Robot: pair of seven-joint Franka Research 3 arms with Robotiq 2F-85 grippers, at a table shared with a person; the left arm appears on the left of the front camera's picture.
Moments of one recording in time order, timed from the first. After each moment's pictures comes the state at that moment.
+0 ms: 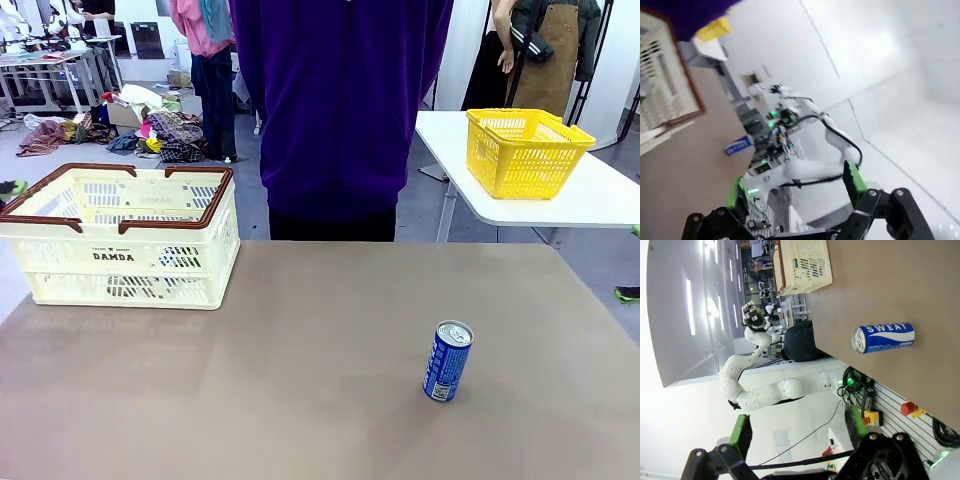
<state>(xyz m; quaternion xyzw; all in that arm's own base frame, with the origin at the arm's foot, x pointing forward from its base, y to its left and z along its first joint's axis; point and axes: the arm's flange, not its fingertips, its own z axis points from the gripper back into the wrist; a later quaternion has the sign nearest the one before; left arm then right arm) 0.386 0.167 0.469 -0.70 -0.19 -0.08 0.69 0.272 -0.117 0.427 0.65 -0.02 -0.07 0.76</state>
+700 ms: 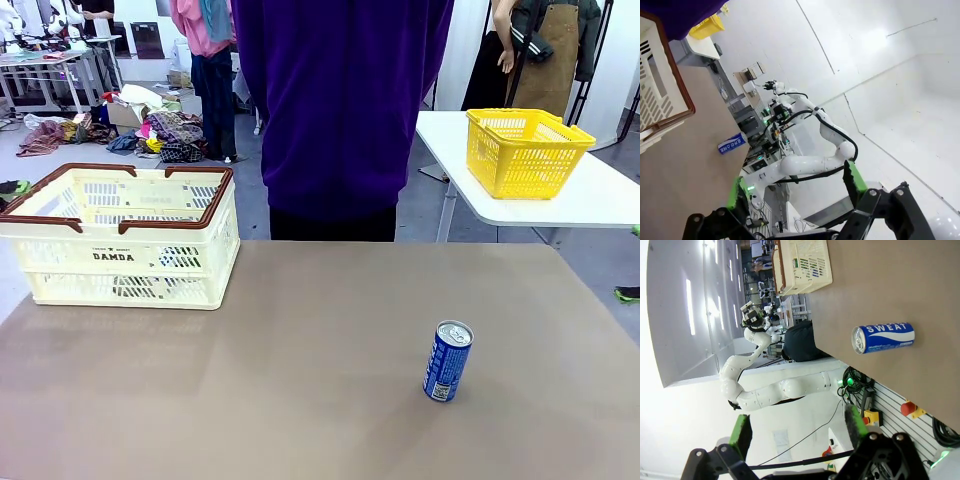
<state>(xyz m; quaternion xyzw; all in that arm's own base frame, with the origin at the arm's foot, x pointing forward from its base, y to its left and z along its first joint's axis) 0.381 0.160 0.476 -0.71 -0.19 -0.10 0.67 0.272 -0.117 0.427 0.65 -0.02 -0.07 0.76</state>
